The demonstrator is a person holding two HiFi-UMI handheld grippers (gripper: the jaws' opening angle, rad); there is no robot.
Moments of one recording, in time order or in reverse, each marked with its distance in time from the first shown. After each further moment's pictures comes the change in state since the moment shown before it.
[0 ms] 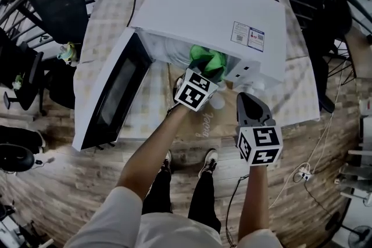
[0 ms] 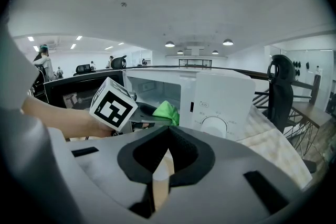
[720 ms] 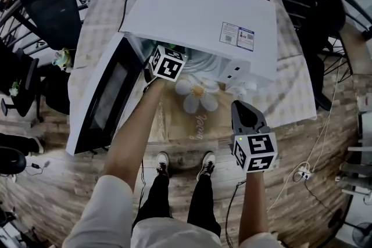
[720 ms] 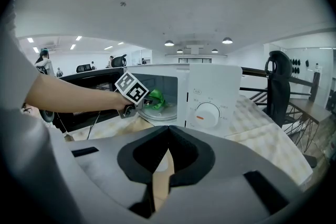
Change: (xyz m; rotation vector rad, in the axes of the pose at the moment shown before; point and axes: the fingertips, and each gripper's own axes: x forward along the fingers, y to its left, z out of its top) left arm -0.002 0.150 -0.010 0.106 0.148 0.357; right arm -0.013 -0.004 -0.019 0.013 0.009 0.006
